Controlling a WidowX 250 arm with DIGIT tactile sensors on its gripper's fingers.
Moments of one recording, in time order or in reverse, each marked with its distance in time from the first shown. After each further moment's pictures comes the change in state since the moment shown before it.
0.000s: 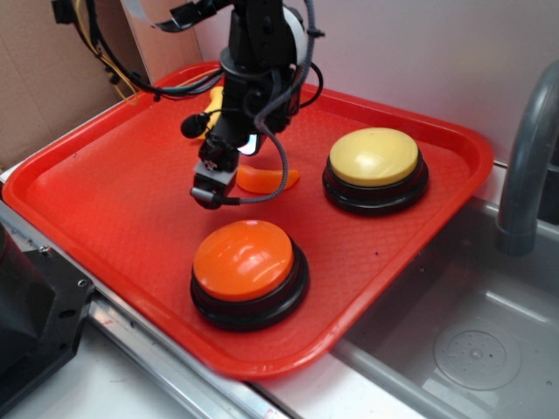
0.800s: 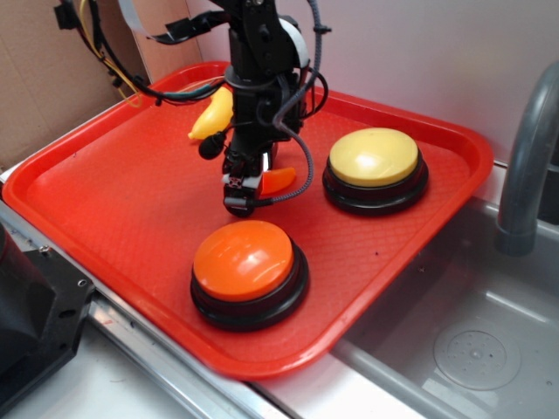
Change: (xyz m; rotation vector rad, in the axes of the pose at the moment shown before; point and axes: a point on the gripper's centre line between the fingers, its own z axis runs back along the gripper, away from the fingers) arm 0.015 0.000 -0.005 -0.032 -0.194 0.125
